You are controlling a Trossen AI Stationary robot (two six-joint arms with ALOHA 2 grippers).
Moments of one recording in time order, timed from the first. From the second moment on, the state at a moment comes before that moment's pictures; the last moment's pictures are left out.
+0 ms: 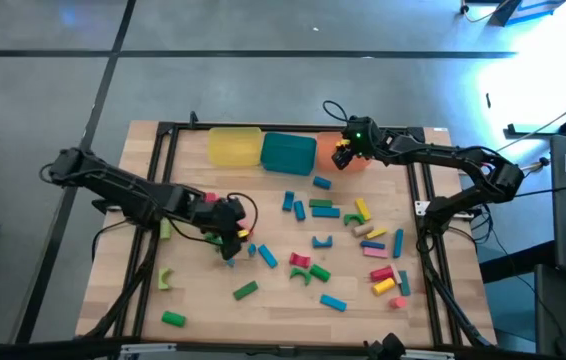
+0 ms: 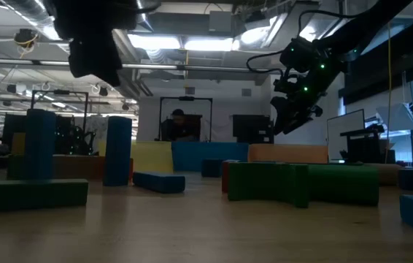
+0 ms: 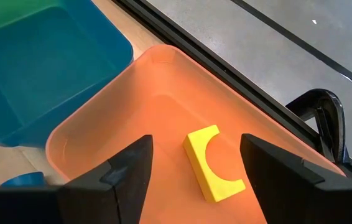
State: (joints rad) left arm -0.25 1.30 0.90 -0.53 -0.10 -0.71; right arm -0.63 1.43 0.80 -0.15 0.20 0.07
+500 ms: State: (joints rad) left arm -0.25 1.46 1.00 -0.57 -0.02 -0.84; right arm -0.63 1.43 0.80 -0.16 0.19 0.07
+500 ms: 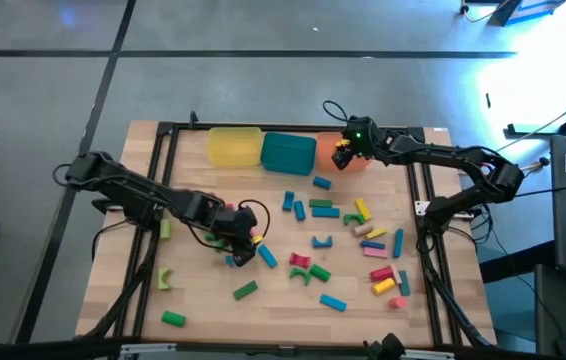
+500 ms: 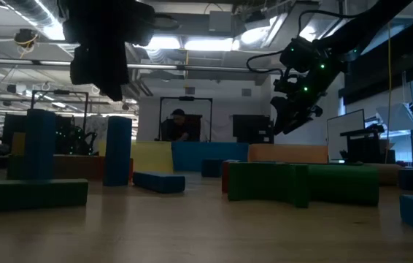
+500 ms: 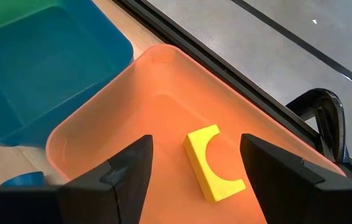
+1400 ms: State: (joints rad) left arm -0.25 1.58 1.00 -0.56 -0.01 -0.90; right arm -0.63 1.43 0.80 -0.16 0.16 0.07
